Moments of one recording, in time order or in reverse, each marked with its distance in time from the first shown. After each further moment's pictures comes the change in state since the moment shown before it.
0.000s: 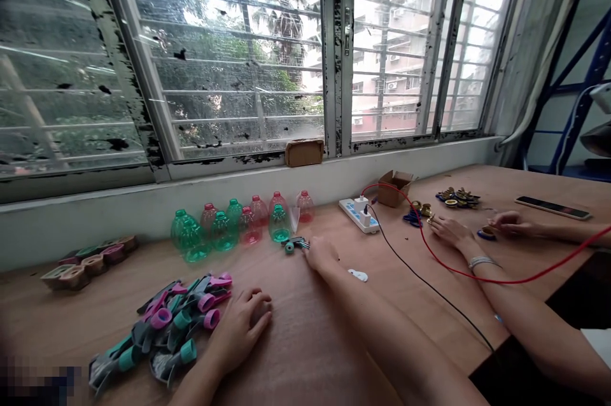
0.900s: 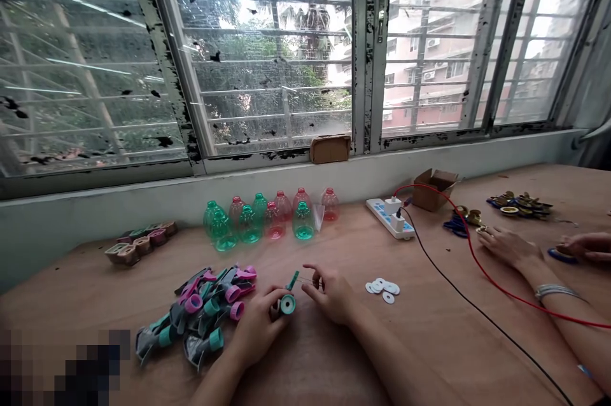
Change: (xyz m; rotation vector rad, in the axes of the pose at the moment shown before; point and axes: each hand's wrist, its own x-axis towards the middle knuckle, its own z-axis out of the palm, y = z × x) left_hand -0.005 0.010 -0.001 -0.215 0.067 -0.026; right_hand -0.080 -0.014 0.021 0.672 -0.009 -0.494
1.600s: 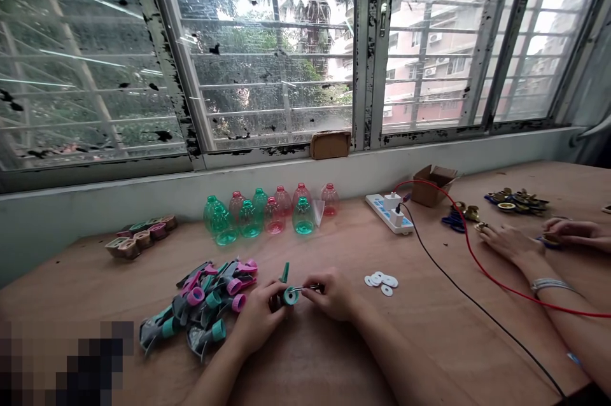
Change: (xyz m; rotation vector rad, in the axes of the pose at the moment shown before) left_hand 0.001 0.001 0.000 -0.066 0.010 -0.007; right_hand -0.007 -0.004 -0.005 0.004 -0.157 -0.142
